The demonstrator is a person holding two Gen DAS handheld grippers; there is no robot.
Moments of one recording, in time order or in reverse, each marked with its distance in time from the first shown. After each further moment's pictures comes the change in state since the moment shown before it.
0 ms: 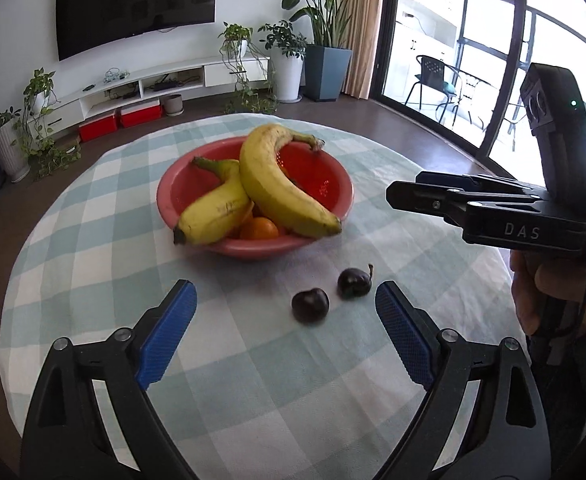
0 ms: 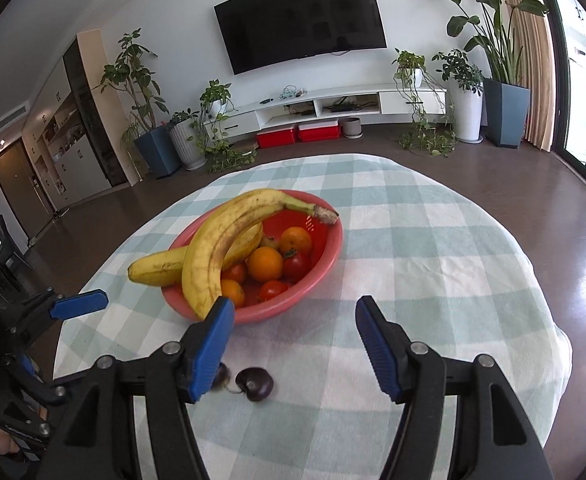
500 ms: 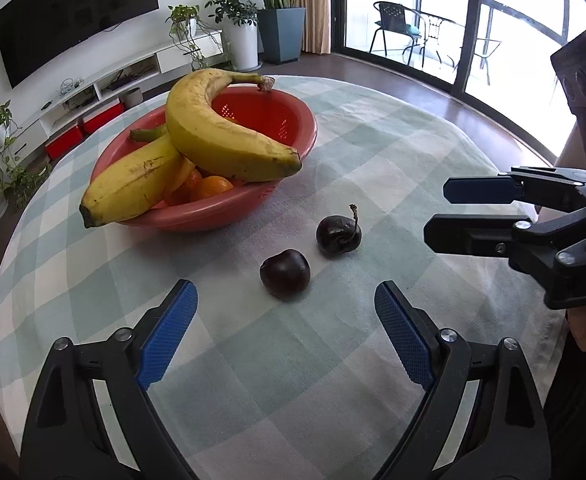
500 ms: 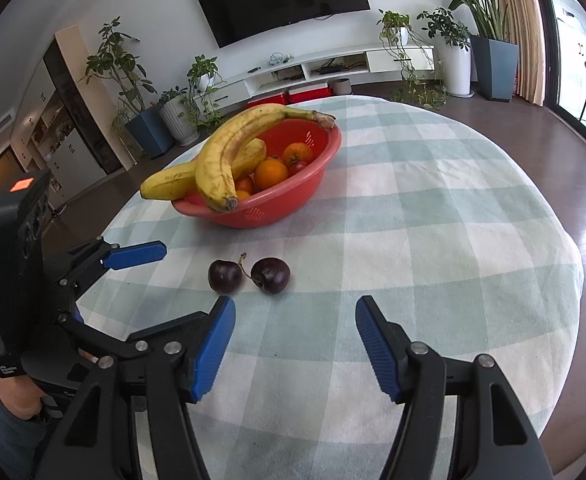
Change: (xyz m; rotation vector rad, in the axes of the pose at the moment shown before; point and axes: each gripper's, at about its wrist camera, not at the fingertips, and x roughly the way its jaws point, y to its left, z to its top) left arm 0.064 -0.019 -0.015 0.199 0.139 -0.030; right arm -0.006 0.001 -0.057 0.104 0.093 0.016
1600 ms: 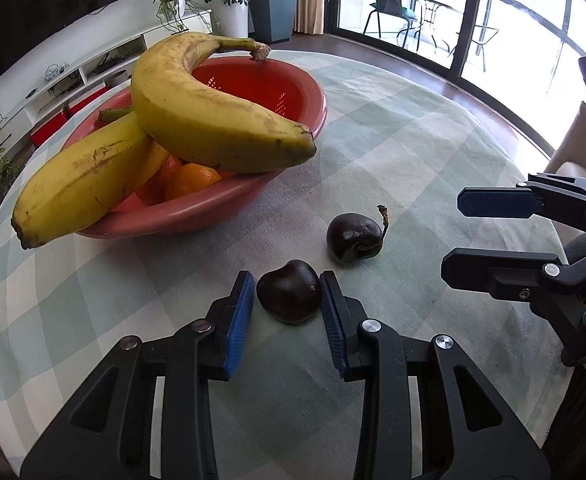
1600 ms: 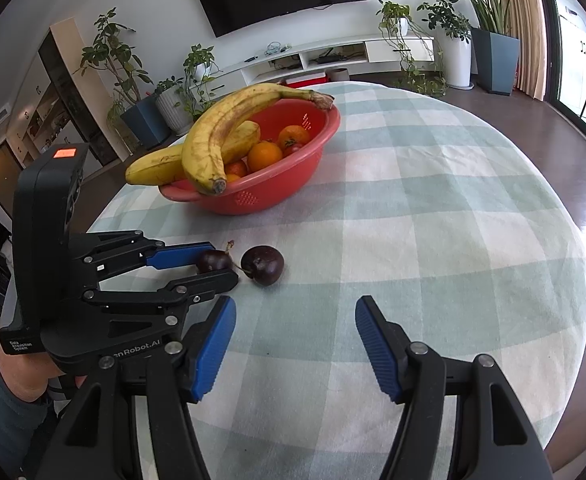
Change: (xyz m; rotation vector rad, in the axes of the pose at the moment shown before) left arm 0.048 0.009 0.016 -0.006 0.069 -0.045; right arm 0.014 0.002 -0.004 -0.011 0.050 -0.020
